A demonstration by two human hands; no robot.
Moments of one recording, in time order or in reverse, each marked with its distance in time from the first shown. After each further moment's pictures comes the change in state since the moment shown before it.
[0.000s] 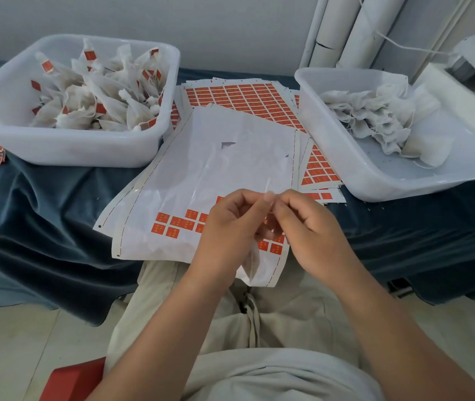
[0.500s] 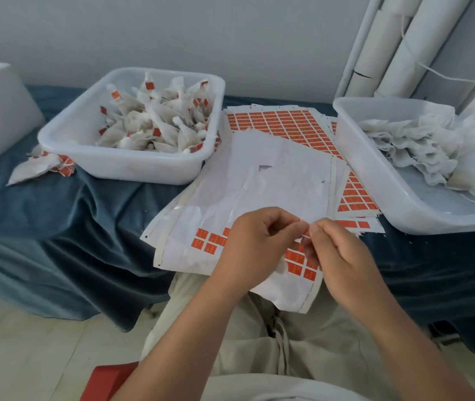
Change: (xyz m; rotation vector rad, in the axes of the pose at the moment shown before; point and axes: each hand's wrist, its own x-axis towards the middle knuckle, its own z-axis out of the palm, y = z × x) left_hand 0.005 0.021 -0.023 0.463 -0.021 0.159; right_hand -0.003 0.002 0.007 0.067 -0.008 0.042
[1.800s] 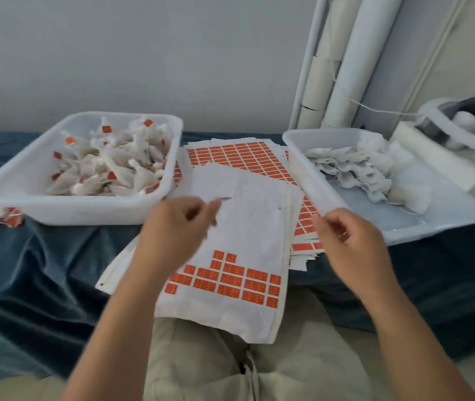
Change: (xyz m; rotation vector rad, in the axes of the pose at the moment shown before) left_hand 0.048 0.025 -0.057 0.413 0.216 0.053; right_hand 0.031 0.003 -0.076 -0.244 0.341 -0.043
